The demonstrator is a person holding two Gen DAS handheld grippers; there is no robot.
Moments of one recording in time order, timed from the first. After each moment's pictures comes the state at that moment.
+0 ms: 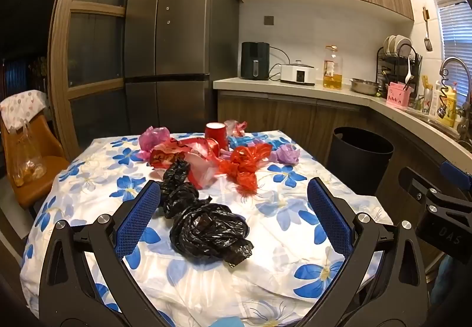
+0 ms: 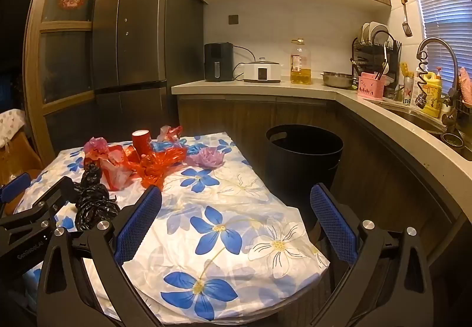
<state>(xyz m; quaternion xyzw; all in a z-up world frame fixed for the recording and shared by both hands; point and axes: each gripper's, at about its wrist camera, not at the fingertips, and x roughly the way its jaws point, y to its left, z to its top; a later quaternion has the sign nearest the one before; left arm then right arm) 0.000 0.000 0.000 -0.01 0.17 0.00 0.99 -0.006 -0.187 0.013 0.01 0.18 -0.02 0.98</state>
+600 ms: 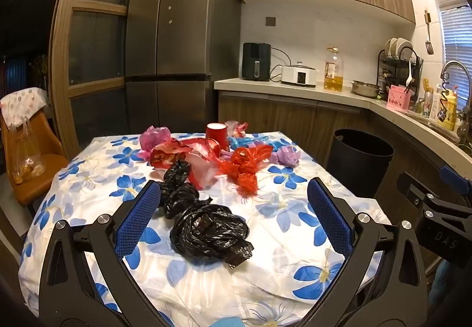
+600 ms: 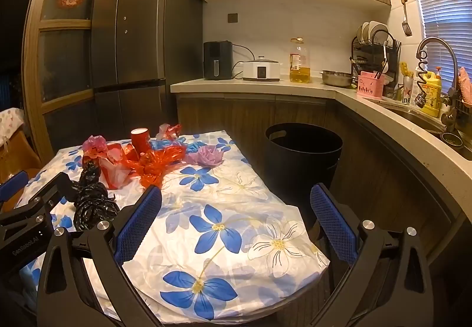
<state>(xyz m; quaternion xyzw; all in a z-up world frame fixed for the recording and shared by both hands) 0.000 0.000 0.000 -0.01 0.17 0.00 0.99 -0.006 -0.188 0.010 0.01 0.19 -0.02 0.98</state>
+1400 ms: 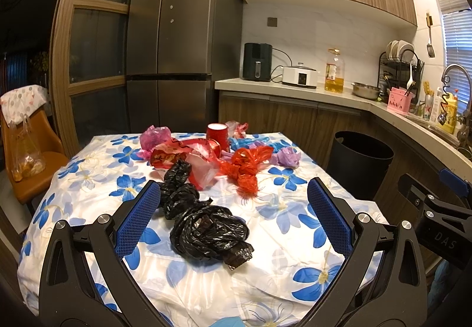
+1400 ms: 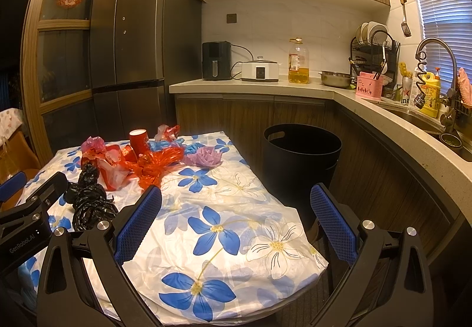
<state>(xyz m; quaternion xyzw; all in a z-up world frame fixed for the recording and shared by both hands) 0.000 0.003 0.003 -0.02 0.17 0.00 0.99 -0.005 -0.187 0.012 0.01 0.19 -0.03 0.98</state>
